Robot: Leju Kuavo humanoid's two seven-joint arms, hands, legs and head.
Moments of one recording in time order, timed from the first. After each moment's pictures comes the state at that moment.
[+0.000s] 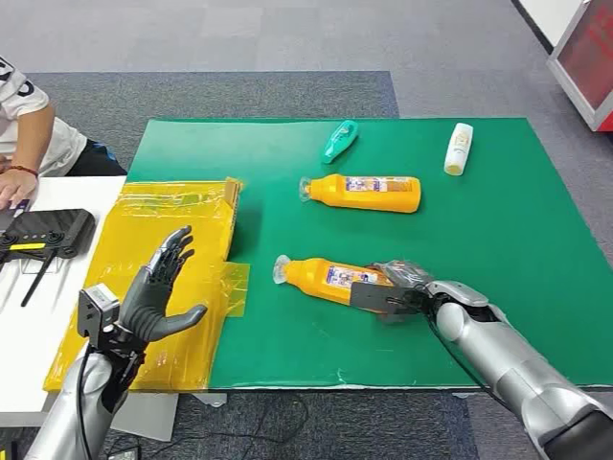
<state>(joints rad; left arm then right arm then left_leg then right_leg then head) -0.15 0.04 -0.13 -1.37 -0.04 -0.45 -0.55 -0.62 -0.31 0.81 -0.86 0.57 0.27 -0.07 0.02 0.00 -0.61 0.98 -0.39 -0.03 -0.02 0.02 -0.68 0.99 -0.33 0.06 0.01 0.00</state>
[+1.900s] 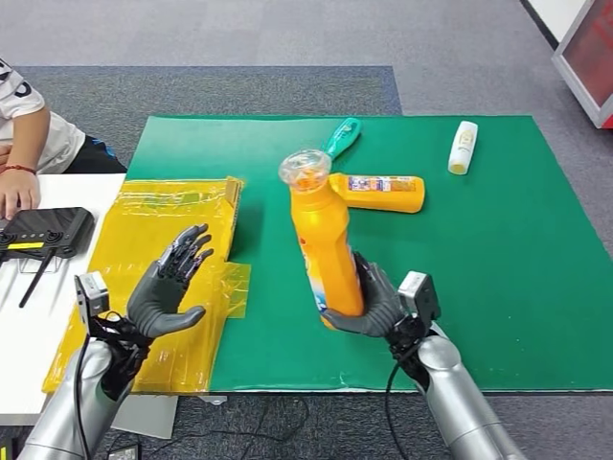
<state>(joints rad) -0.22 0.08 -0.20 -1.29 0.17 -0.64 -0.53 -0.30 -0.03 0.35 -1.12 0.02 0.49 -0.53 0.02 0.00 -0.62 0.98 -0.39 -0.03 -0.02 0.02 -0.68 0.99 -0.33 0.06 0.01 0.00</state>
